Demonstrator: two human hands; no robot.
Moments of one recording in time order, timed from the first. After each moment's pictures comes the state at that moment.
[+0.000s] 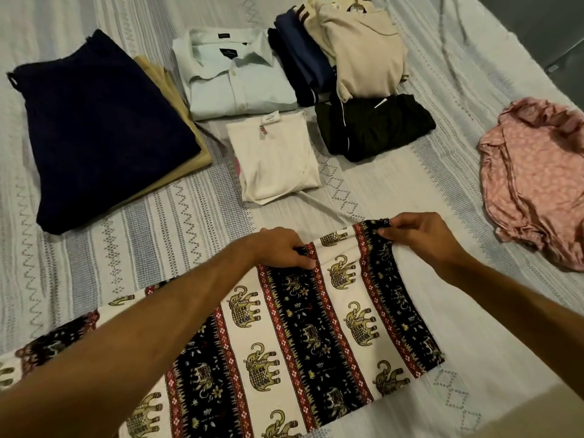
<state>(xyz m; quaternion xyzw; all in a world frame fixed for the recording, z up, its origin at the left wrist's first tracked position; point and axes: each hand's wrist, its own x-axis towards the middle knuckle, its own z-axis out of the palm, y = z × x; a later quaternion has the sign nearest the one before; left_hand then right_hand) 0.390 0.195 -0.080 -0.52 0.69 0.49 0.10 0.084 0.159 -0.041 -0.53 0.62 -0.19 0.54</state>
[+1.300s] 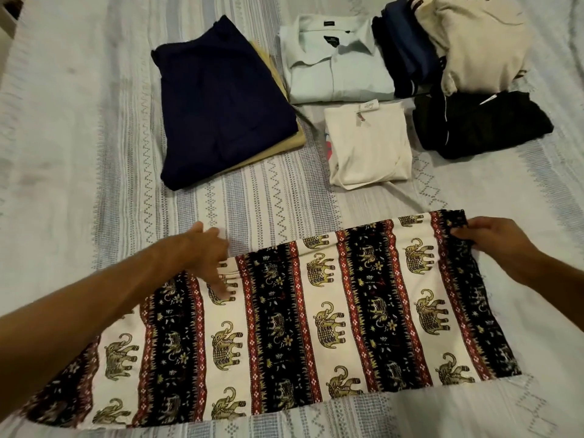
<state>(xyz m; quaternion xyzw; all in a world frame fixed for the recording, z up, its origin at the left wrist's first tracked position) 0.622 0.343 -0.073 -0.57 0.66 0.29 0.39 0.110 0.138 -0.091 -0.51 0.70 -0.10 0.49</state>
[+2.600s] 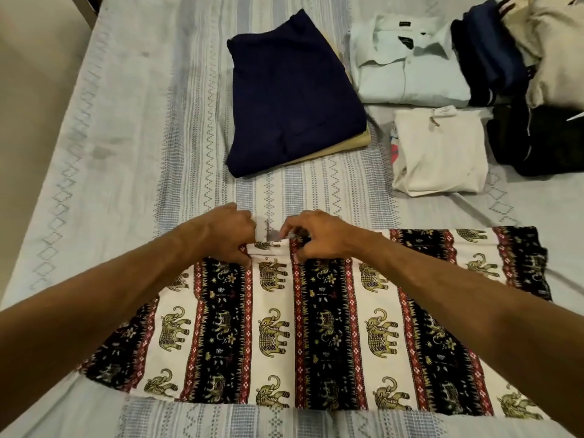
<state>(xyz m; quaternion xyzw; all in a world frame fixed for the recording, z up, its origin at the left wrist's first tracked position) 0.683 0.375 -0.051 -0.52 0.77 0.15 0.35 0.474 0.257 -0.075 -0.86 0.22 0.17 0.43</state>
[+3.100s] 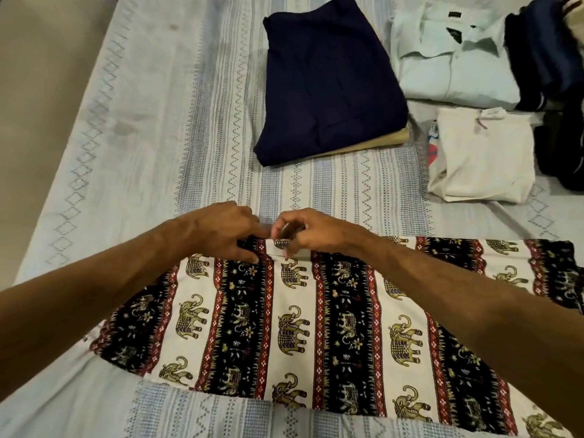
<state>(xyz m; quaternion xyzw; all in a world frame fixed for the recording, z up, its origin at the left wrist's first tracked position) 0.729 0.419 -0.060 -0.56 0.79 0.22 0.13 0.526 0.287 -0.085 -0.74 0.22 0.17 0.62</state>
